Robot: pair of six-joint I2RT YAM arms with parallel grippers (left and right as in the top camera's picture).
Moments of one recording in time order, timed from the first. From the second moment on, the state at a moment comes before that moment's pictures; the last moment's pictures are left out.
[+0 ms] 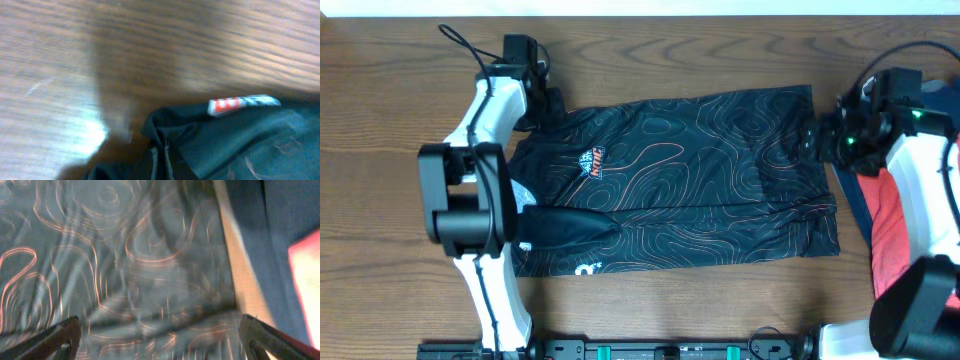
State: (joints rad) left arm -0.01 2.15 1.66 -0.79 0.10 -0.21; right arm -0.16 1.65 1.30 -0.84 -0.23 0.06
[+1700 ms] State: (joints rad) left arm -0.01 2.08 1.66 -0.98 0.21 -0.24; right arm -0.07 2.32 1.75 -0.56 0.13 0.31
